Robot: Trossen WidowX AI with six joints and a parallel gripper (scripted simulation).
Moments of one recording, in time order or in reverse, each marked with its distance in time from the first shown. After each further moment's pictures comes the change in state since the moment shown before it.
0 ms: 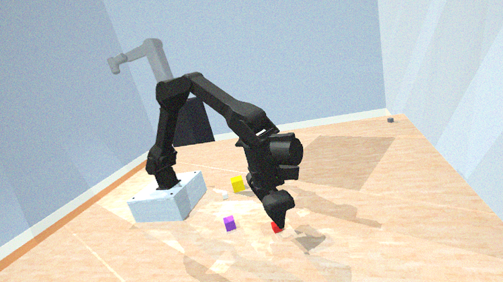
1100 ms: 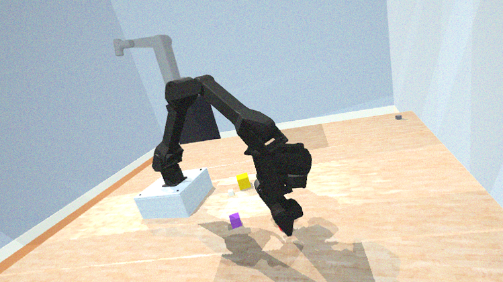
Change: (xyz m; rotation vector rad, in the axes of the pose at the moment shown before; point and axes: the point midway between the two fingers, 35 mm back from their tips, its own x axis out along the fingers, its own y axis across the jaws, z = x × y) arm 0.028 0.001 -0.001 -0.003 0.003 0.004
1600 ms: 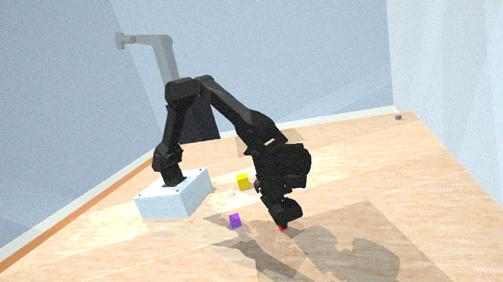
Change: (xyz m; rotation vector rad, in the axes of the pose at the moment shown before) arm 0.000 0.000 0.000 0.000 0.001 0.000
